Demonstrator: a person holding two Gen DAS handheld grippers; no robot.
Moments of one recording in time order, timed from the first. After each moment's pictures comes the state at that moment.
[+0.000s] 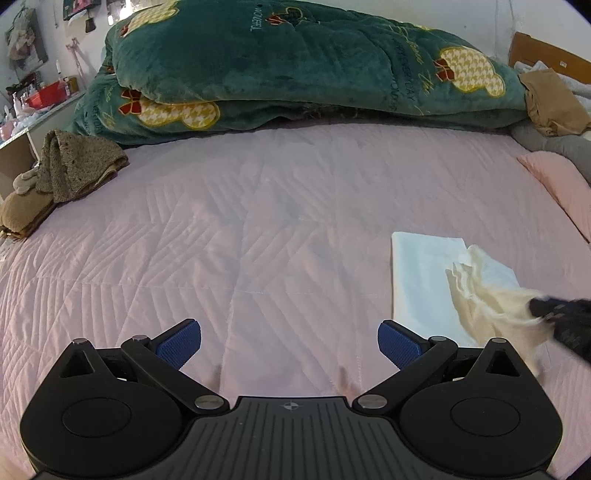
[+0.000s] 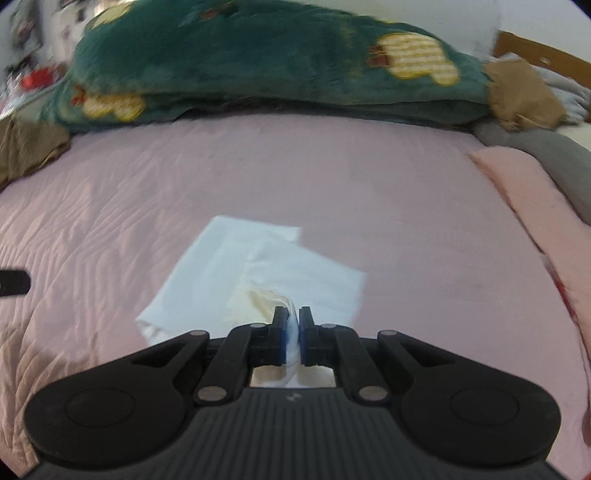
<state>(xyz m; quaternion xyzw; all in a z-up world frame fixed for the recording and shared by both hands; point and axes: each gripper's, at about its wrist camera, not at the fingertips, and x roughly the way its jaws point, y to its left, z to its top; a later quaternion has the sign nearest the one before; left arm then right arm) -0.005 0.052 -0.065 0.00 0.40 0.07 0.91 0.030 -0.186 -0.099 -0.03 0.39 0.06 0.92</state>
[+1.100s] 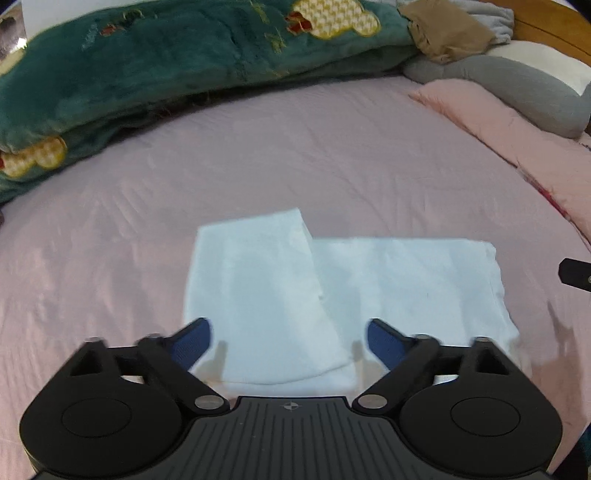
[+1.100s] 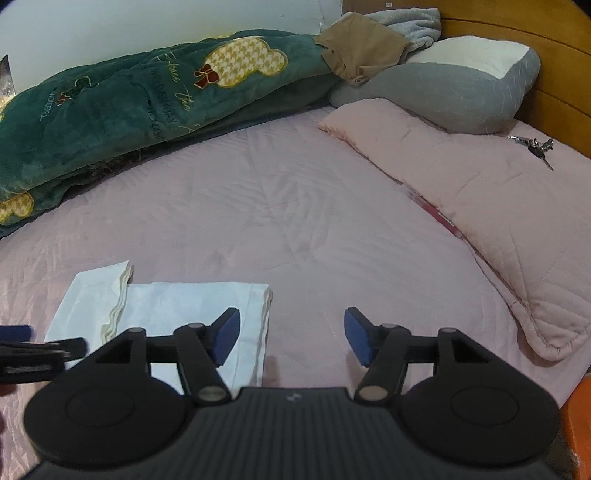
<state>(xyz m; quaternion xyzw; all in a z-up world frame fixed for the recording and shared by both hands) 0.058 -0.119 -0.129 0.07 0.43 -0.07 0.90 -0.007 -0.347 -0.104 0.10 0.36 -0.07 0.92</state>
